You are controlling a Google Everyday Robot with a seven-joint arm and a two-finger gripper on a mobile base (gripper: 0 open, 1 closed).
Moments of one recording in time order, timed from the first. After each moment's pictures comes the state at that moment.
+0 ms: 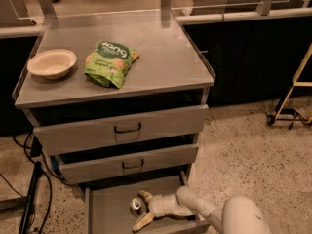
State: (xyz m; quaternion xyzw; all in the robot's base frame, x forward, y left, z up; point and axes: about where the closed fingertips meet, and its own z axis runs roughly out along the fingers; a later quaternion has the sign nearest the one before) arm 0.505 0.088 0.164 -0.49 0.64 0.47 0.36
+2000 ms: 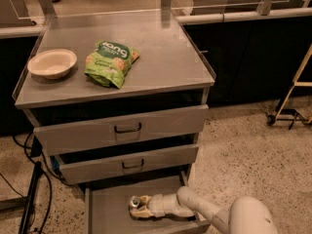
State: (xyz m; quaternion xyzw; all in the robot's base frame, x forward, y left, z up) arm 0.504 0.092 0.181 -0.50 0.64 0.46 0.37
